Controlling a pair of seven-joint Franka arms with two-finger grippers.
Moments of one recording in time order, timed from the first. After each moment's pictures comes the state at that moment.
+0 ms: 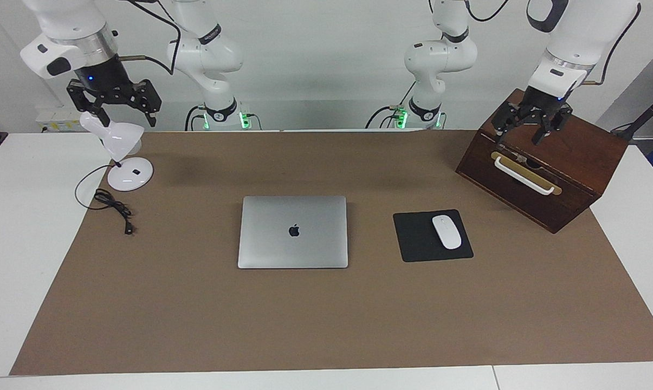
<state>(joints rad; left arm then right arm) 0.03 -0.18 -0.06 -1.82 -0.06 1.73 0.05 -0.06 -0.07 0.03 -1.54 -0.05 1.45 -0.06</state>
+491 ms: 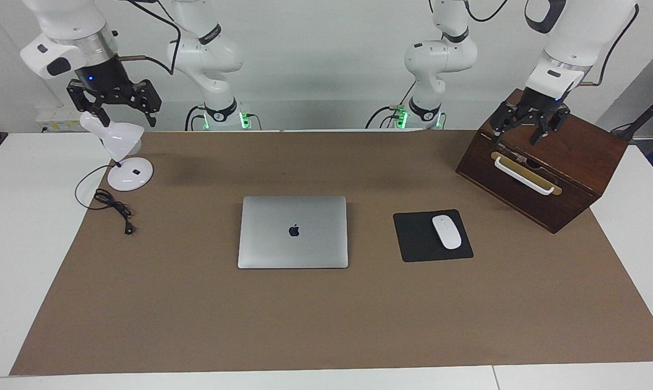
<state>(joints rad) 0.03 -0.18 -0.06 -1.82 -0.06 1.73 0.05 -0.06 -0.07 0.03 -1.54 -0.05 1.45 -0.06</state>
